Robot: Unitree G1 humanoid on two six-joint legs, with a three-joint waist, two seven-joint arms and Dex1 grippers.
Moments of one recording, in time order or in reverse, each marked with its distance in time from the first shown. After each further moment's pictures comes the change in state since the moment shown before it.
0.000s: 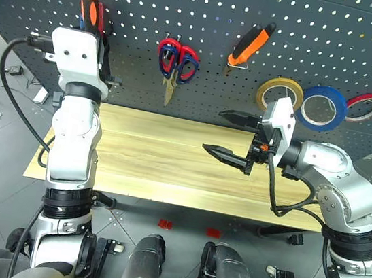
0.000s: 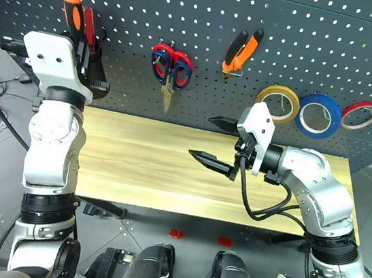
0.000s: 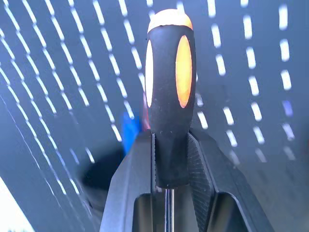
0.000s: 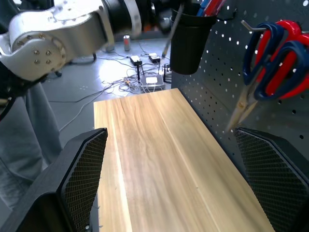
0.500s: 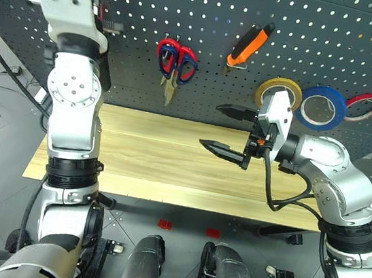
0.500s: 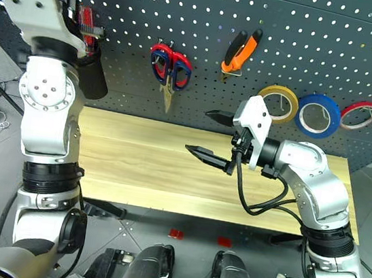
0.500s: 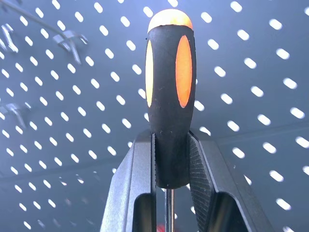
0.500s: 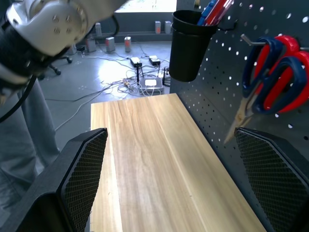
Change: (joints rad) left arm -0.257 0.051 0.013 0.078 0.031 -0.093 0.038; right arm -0.043 0.017 0.021 0.024 -0.030 -0.020 0.025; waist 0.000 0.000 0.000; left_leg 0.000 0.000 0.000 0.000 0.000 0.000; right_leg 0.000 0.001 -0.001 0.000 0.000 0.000
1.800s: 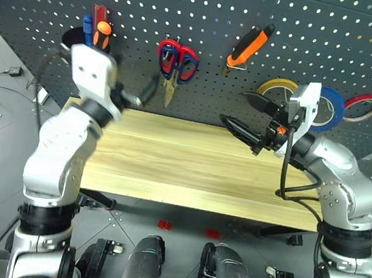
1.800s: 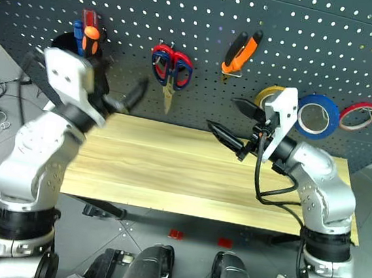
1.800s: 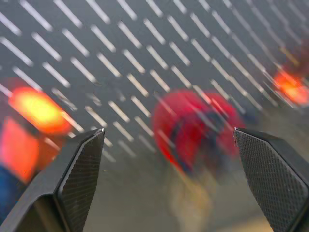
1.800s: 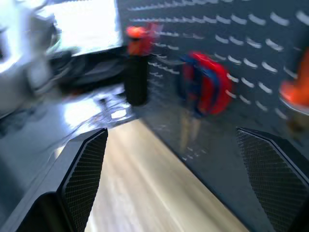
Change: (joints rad) left arm 0.478 0.059 -0.086 -0.287 -0.436 0.326 -0.421; right arm 0.206 0.101 -0.172 0.020 0.051 0.010 -0.183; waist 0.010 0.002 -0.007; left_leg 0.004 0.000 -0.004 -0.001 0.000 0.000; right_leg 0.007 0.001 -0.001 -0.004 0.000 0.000
